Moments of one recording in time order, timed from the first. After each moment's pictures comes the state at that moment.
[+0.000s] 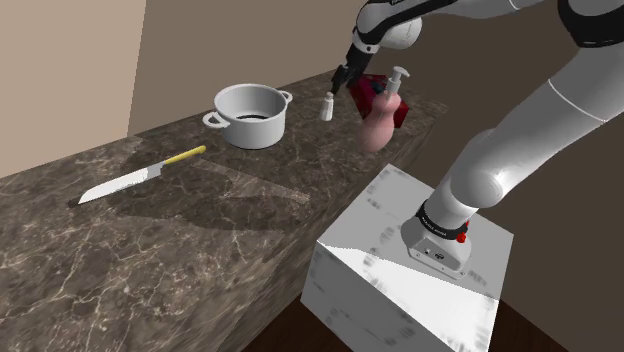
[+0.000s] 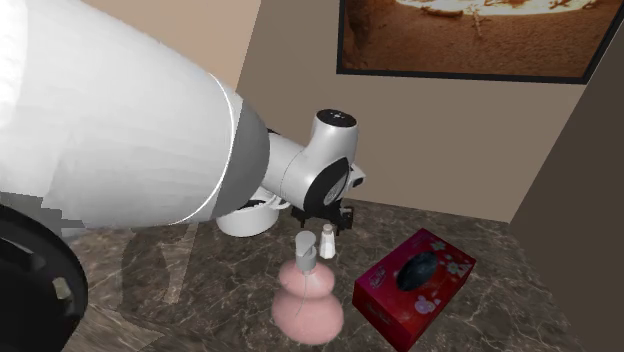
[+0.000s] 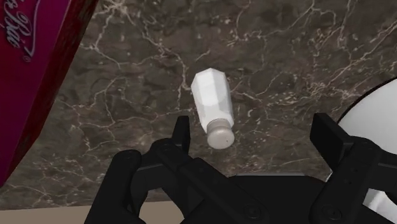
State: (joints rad) arm 0.01 -0.21 -0.34 -2.39 0.14 2.37 -0.37
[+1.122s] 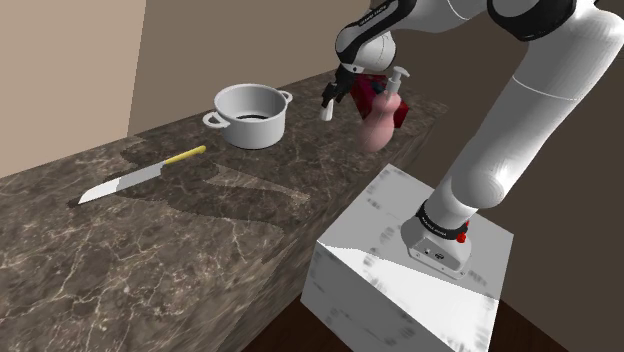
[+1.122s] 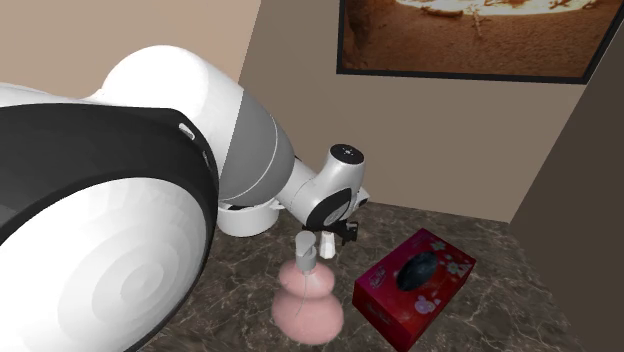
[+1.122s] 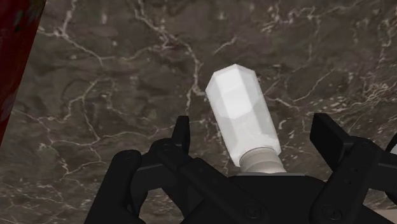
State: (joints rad) arm 0.03 0.06 -0.37 -2.32 0.37 2.55 -0.57
